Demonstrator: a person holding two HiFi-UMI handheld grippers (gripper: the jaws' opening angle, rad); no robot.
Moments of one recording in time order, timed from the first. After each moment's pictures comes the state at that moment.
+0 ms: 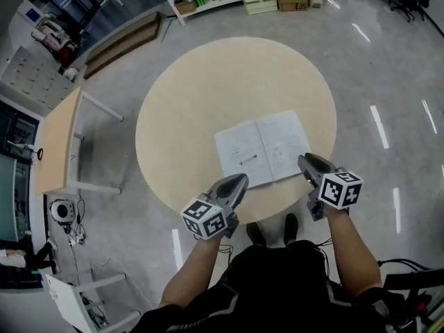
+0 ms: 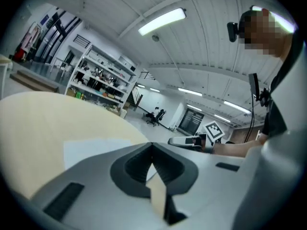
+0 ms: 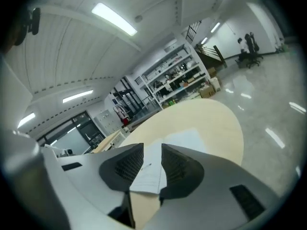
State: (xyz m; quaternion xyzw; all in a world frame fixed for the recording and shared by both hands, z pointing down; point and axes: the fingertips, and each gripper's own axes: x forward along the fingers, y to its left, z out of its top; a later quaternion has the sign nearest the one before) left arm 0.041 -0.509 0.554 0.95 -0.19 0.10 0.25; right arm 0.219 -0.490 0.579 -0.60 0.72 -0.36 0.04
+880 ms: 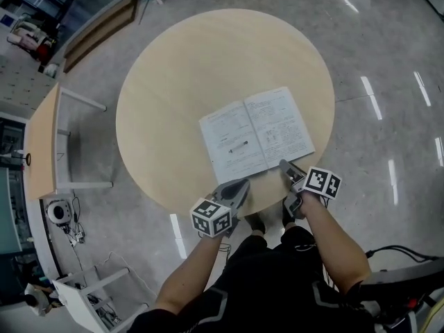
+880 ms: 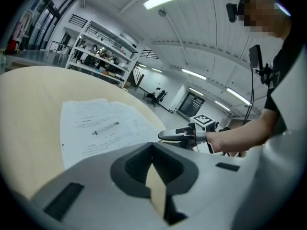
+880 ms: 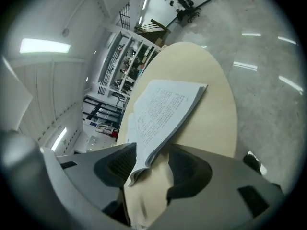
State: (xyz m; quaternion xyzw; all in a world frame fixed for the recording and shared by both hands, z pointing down) left arm 0.041 -0.480 0.678 0.92 -0.15 0.21 0.29; right arm 0.178 -0.471 0.740 -0.57 0.53 -0.61 0.17
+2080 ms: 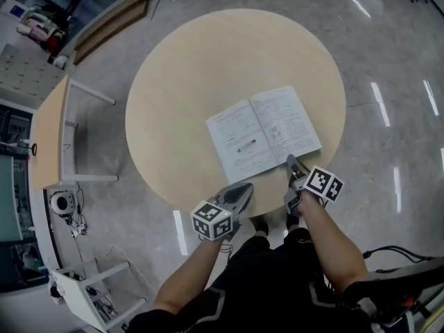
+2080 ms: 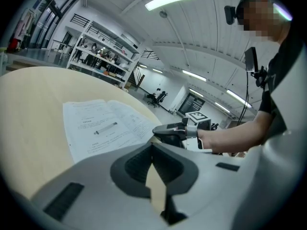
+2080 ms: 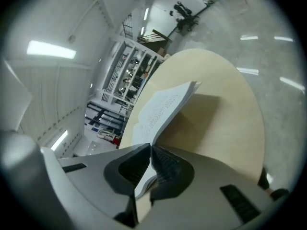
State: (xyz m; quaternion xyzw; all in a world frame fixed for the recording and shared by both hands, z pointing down) left arm 0.029 -0.472 0.674 0.92 -0.15 0.21 0.30; right arm 0.183 -0.498 0.727 -0.60 0.53 -0.56 0.20
